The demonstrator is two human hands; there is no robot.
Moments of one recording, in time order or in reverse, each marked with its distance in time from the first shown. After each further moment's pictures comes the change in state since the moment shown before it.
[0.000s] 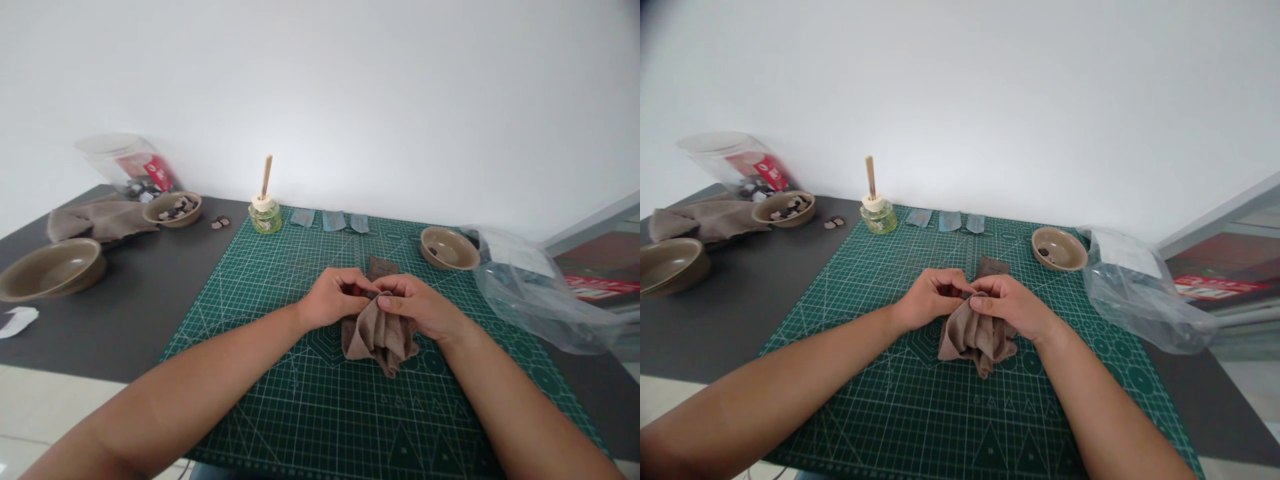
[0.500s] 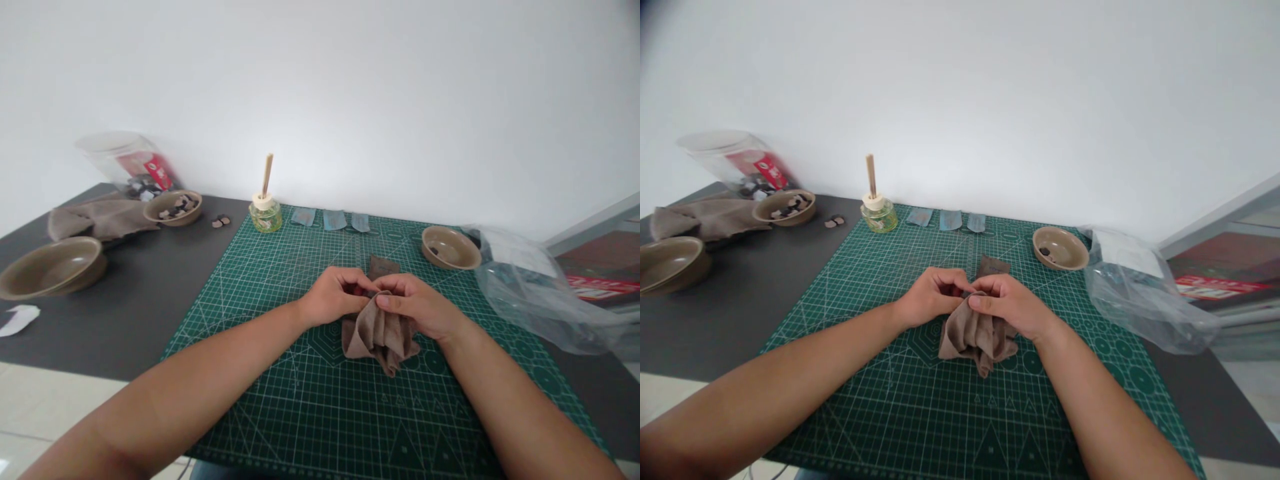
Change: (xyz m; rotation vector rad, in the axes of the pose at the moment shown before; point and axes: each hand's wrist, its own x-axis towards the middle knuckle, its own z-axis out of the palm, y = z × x) left_hand 0.001 -0.002 -0.001 0.002 -0.030 -0.064; right_hand 0.001 -0.001 0.001 -0.112 0.025 -0.016
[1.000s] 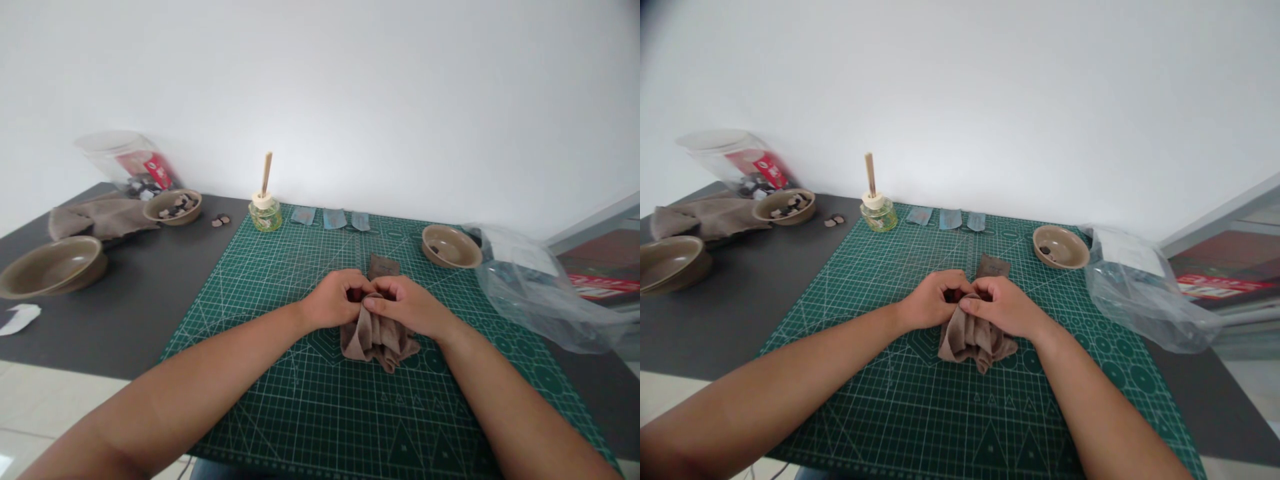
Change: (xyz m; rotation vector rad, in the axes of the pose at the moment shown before) left_hand -0.001 0.003 0.003 0.434 -0.024 0.109; right_hand 0.004 -0.006 0.004 -0.560 0.087 -0.063
